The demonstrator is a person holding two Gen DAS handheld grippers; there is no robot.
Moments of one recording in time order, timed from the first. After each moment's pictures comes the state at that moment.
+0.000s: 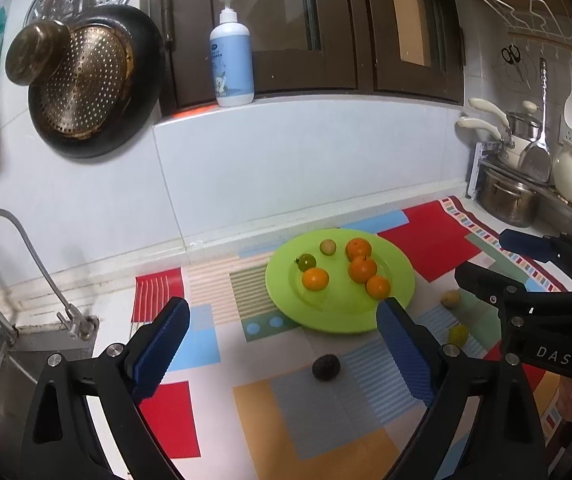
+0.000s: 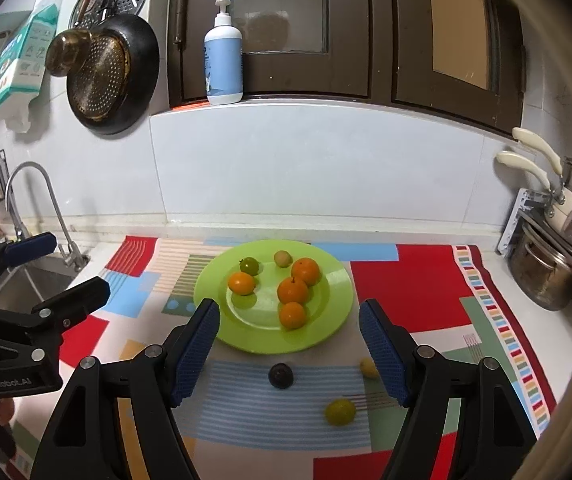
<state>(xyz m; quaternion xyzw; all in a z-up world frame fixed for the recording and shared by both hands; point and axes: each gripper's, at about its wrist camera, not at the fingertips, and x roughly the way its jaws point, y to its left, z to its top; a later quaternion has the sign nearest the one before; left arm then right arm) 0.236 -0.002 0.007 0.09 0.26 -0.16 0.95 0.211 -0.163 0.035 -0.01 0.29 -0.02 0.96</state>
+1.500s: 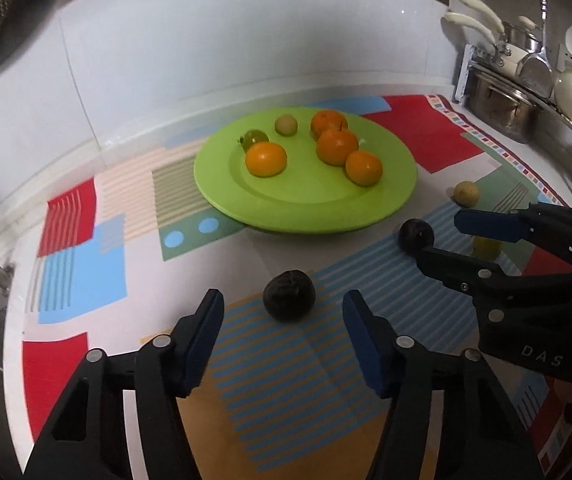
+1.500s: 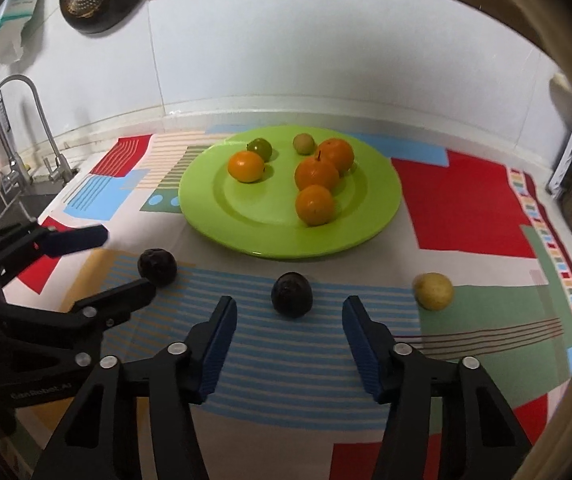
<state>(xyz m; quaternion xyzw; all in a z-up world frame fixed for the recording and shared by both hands) 0.288 -0.041 -0.108 0.12 0.40 -0.22 0.88 0.252 -0.168 -0.072 -0.01 0.41 0.03 0.91</state>
